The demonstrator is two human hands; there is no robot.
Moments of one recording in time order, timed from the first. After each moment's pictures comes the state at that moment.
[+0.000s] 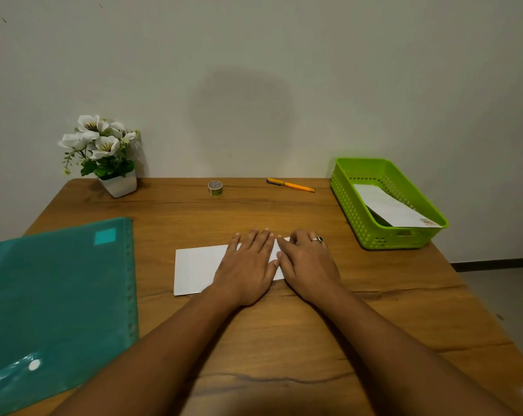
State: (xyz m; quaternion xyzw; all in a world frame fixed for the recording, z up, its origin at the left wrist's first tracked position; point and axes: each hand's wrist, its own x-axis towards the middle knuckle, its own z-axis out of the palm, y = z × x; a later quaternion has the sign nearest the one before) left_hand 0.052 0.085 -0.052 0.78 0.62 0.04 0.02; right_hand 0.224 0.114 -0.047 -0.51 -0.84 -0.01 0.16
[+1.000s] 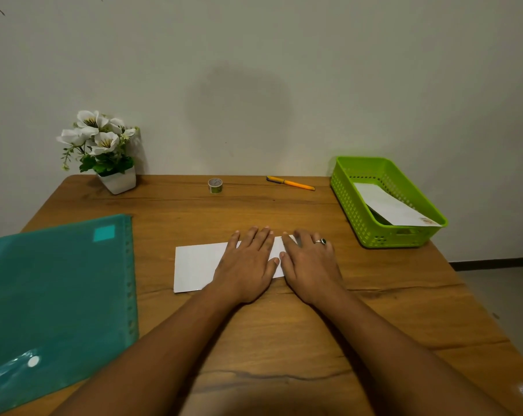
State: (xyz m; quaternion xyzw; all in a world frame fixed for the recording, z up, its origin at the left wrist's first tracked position) left_hand 0.053 0.086 -0.051 0.78 0.62 0.03 0.03; right_hand 0.228 0.110 -0.050 -0.55 -0.83 -0.04 0.12
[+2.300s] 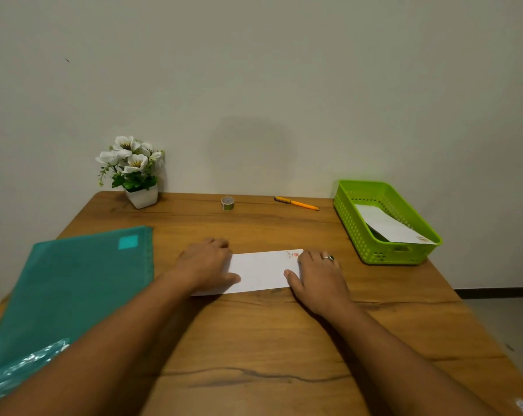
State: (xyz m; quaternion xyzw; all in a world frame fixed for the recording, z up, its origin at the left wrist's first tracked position) left_hand -0.023 0.056 0.029 0.73 0.68 -0.09 0.07; right_hand 0.233 0.095 -0.032 -0.57 -0.81 0.00 0.09
